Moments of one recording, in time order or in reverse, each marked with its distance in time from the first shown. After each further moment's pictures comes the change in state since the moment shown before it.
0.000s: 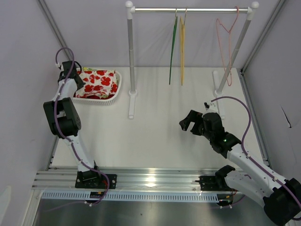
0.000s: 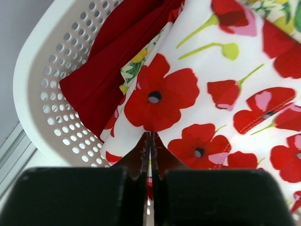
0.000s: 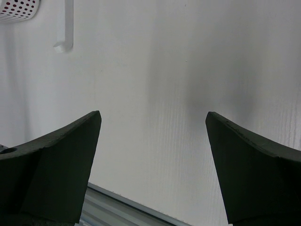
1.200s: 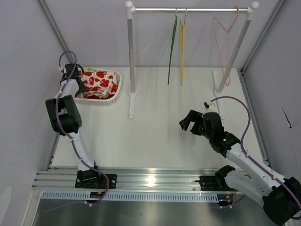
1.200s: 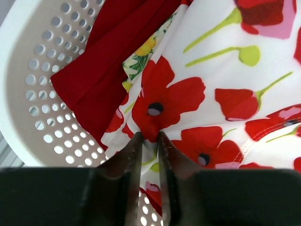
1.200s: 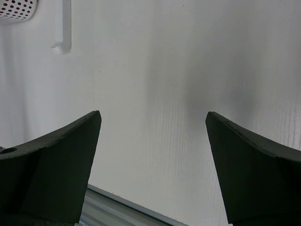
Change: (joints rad) left arm 0.000 0.074 0.026 -0.027 -0.021 0.003; right arm -0.006 0.012 0.000 0.009 0.000 0.000
